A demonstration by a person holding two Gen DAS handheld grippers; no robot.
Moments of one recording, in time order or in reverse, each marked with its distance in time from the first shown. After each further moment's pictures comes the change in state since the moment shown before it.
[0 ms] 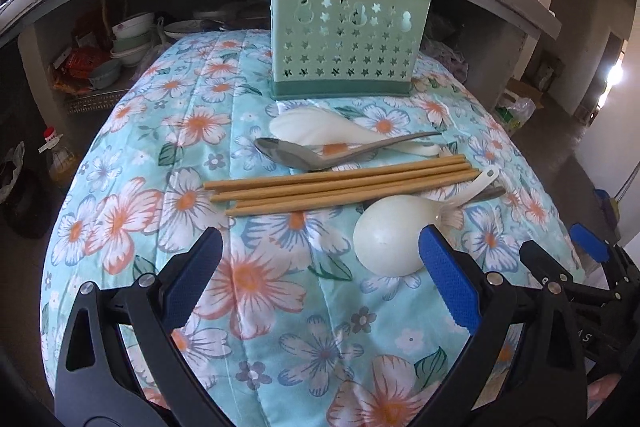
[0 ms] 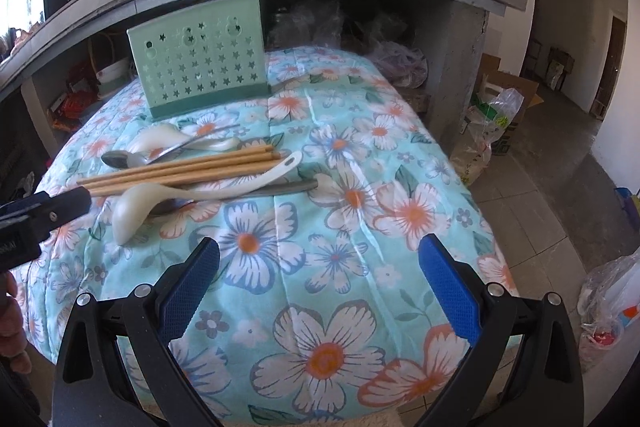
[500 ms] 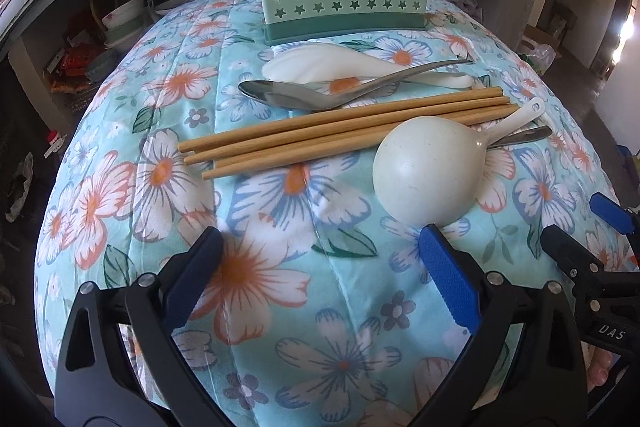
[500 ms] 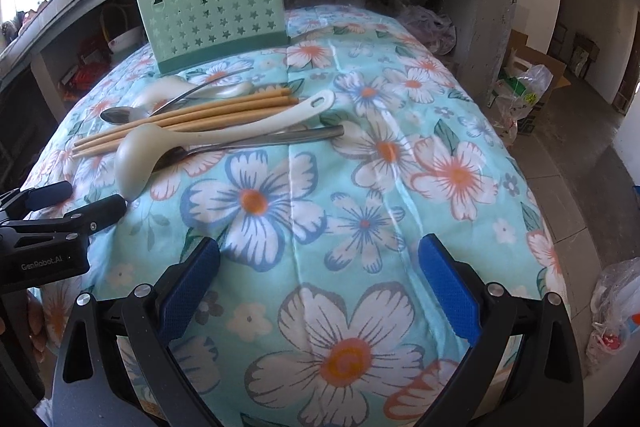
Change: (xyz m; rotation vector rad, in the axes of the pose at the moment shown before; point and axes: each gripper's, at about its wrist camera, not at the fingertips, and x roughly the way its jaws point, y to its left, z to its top) left arm 0.042 -0.006 -0.016 0.095 0.122 0.083; right arm 0.032 0.006 -0.015 -0.031 0.108 0.072
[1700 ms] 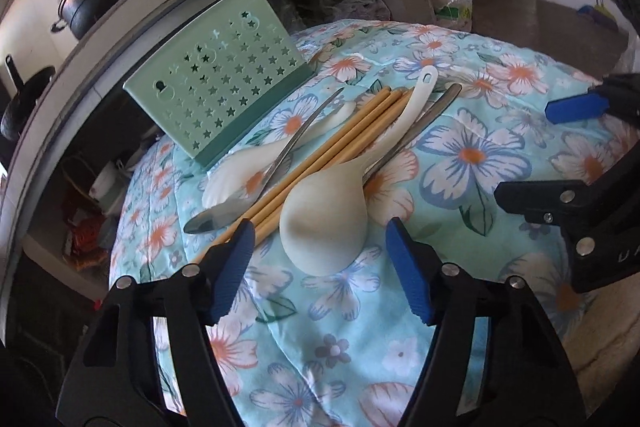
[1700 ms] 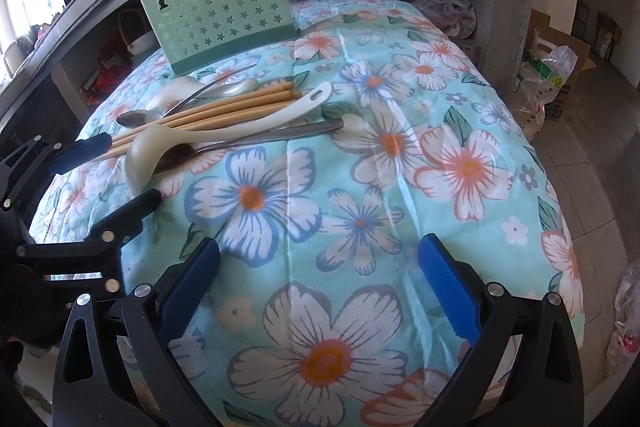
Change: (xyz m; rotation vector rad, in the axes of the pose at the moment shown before) left arm -0.022 -0.085 -0.009 0.580 -0.225 0.105; right arm 0.004 -0.019 0.004 0.032 0.041 0.129
